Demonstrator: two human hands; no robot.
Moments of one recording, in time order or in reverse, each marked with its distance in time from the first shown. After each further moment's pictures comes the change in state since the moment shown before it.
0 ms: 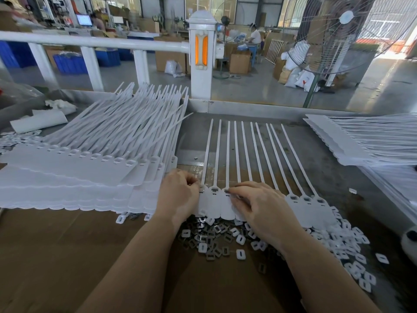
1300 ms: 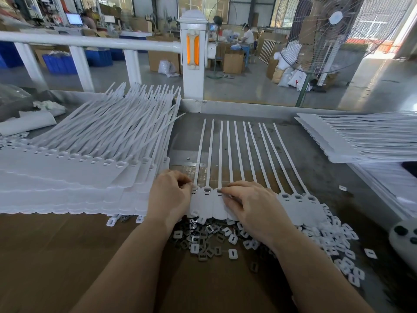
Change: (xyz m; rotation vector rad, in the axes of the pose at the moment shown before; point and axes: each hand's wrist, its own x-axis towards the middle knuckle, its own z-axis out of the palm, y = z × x) left_hand -0.002 -0.001 0.000 0.031 0.062 0.037; right_hand 0.000 -0.001 -0.002 -0.014 -0.008 -0.002
